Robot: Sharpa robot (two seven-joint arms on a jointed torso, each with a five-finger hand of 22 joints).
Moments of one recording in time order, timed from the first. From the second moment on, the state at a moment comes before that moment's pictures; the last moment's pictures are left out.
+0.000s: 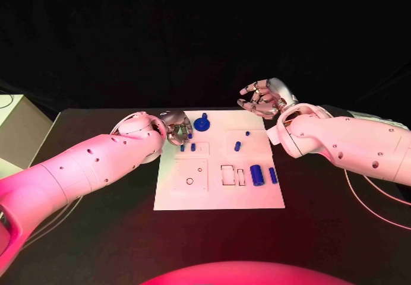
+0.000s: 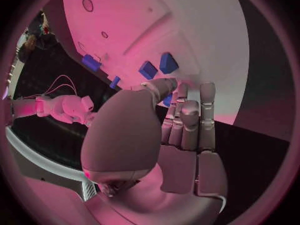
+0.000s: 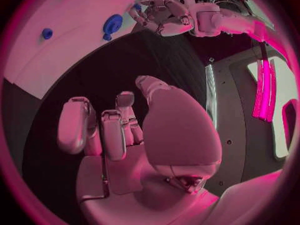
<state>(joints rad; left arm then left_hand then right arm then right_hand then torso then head) 1.14 -0.45 0.10 1.07 -1.52 -0.07 -0.13 1.49 -0.24 0.59 0.11 0.28 0.82 0.15 0.20 0.28 1.03 0.11 0.31 0.10 1.23 0.04 1.41 0.75 0.17 0.94 0.14 1.15 0.74 1.26 -0.80 -0.08 1.42 -0.80 -0.70 0.06 1.36 -0.23 0.36 0.28 0.38 0.86 0.15 0.28 0.27 1.12 0.07 1.00 0.93 1.47 -0.01 1.46 1.31 0.08 1.45 0.09 1.21 1.23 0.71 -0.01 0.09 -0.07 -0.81</state>
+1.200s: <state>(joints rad) 1.12 -0.64 0.23 1.13 -0.91 -0.16 -0.01 1.44 -0.23 0.53 0.15 0.28 0.91 0.18 0.27 0.31 0.99 0.12 0.42 0.16 0.98 0.05 1.12 0.38 0.17 0.85 0.15 0.94 0.60 1.24 -0.84 -0.09 1.35 -1.29 -0.44 -0.02 1.42 -0.30 0.55 0.11 0.26 0.90 0.16 0.26 0.28 1.05 0.09 0.24 0.28 1.47 0.00 1.46 1.31 0.08 1.46 0.09 1.19 1.23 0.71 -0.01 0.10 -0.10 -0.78</state>
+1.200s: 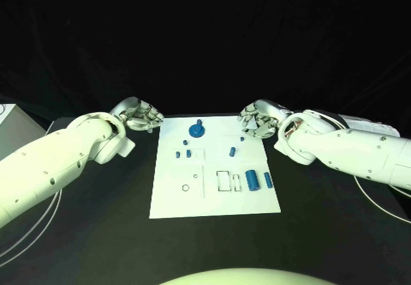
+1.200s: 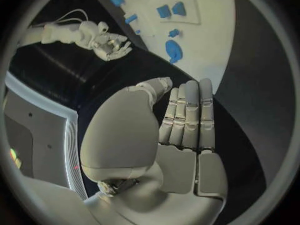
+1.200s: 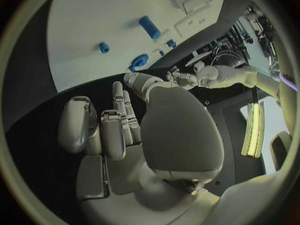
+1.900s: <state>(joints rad) 0.98 -0.83 0.31 1.39 -0.36 -0.16 0.21 1.46 -0.21 0.51 0.14 0.28 0.92 0.17 0.28 0.31 1.00 0.11 0.45 0.16 0.94 0.05 1.00 0.33 0.17 0.83 0.15 0.86 0.55 1.20 -0.79 -0.10 1.29 -1.64 -0.35 -0.13 1.40 -0.29 0.53 0.09 0.26 0.92 0.16 0.26 0.28 1.05 0.09 0.19 0.22 1.47 0.00 1.46 1.31 0.08 1.46 0.10 1.17 1.21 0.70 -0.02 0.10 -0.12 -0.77</state>
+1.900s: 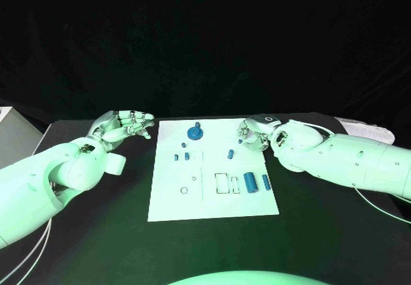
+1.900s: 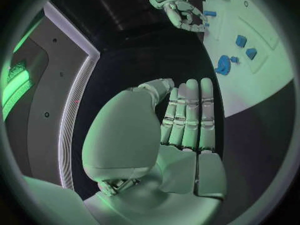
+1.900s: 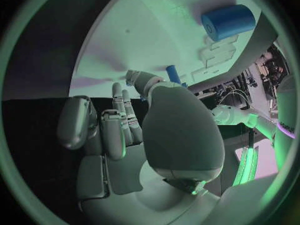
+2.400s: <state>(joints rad) 0.97 -0.84 0.31 1.41 -0.32 -0.16 0.24 1.46 -0.21 0.51 0.14 0.28 0.92 0.17 0.28 0.31 0.99 0.12 0.45 0.16 0.94 0.05 0.99 0.33 0.17 0.83 0.15 0.86 0.55 1.19 -0.77 -0.10 1.28 -1.65 -0.34 -0.13 1.39 -0.26 0.57 0.10 0.26 0.97 0.16 0.26 0.28 1.09 0.09 0.17 0.18 1.47 0.00 1.46 1.31 0.08 1.46 0.10 1.16 1.20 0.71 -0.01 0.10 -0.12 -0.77</state>
